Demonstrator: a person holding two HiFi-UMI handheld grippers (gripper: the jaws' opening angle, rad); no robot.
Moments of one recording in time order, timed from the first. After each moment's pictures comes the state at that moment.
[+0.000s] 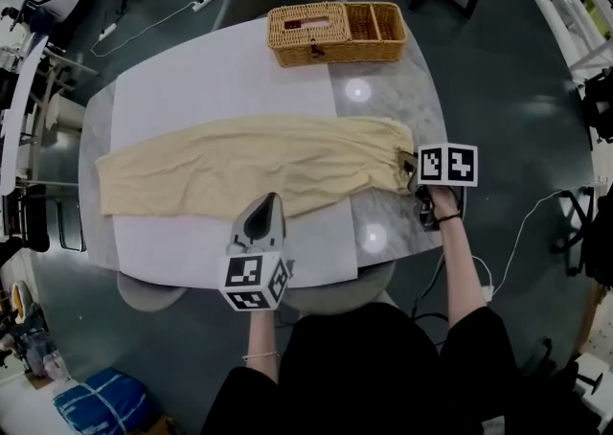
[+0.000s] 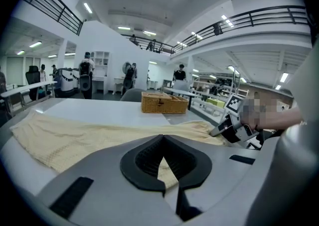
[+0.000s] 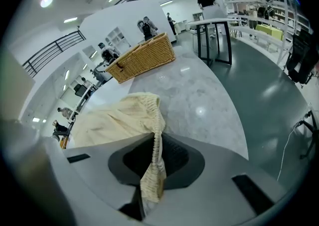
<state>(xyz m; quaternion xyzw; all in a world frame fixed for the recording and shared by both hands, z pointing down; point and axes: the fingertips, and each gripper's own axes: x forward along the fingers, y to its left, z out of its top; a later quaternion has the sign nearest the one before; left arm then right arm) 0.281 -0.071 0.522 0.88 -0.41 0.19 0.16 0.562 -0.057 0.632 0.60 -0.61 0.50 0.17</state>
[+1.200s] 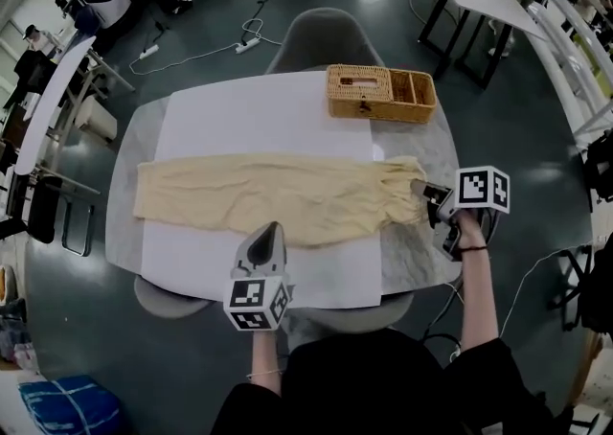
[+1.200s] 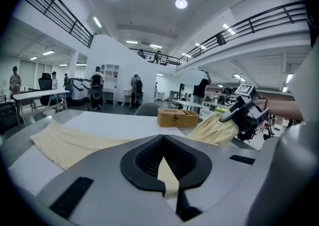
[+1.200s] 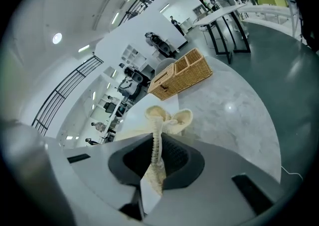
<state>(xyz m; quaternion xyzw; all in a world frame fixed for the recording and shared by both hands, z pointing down) 0.189 -0.072 0.464 0.87 -0.46 0.14 0.13 0.485 -0.080 0.488 0.51 -0.68 0.53 0.02</state>
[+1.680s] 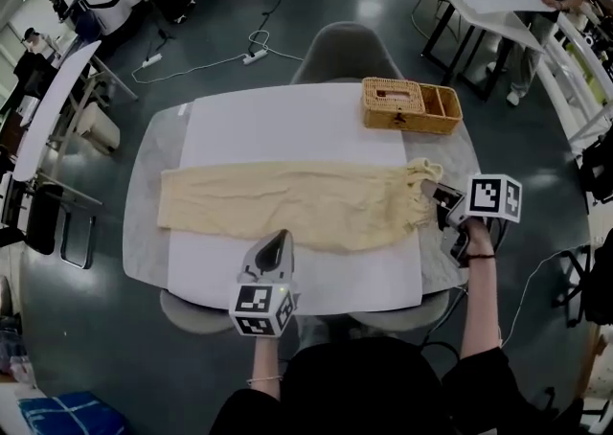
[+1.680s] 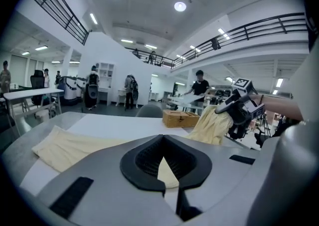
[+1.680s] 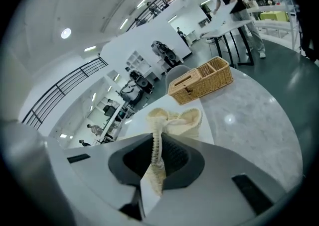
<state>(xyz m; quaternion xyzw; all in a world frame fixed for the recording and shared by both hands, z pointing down) 0.091 -0.096 0.456 0.89 -0.42 0.13 0.13 0.395 -0.100 0.442 0.57 -0.68 0.47 0.04</state>
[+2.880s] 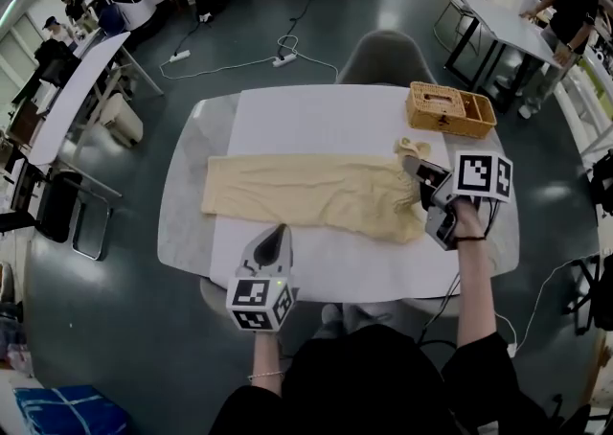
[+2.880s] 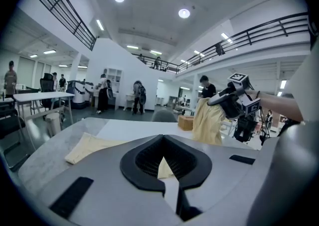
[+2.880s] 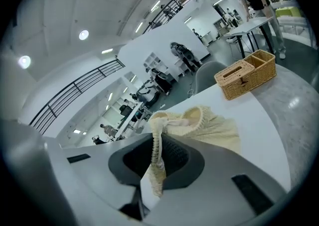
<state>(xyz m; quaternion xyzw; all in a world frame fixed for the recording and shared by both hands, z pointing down) -0.072 -0.118 0.432 0.88 -0.45 0.10 0.12 0.190 -0.169 0.378 0.51 -0.74 0.43 -0.01</state>
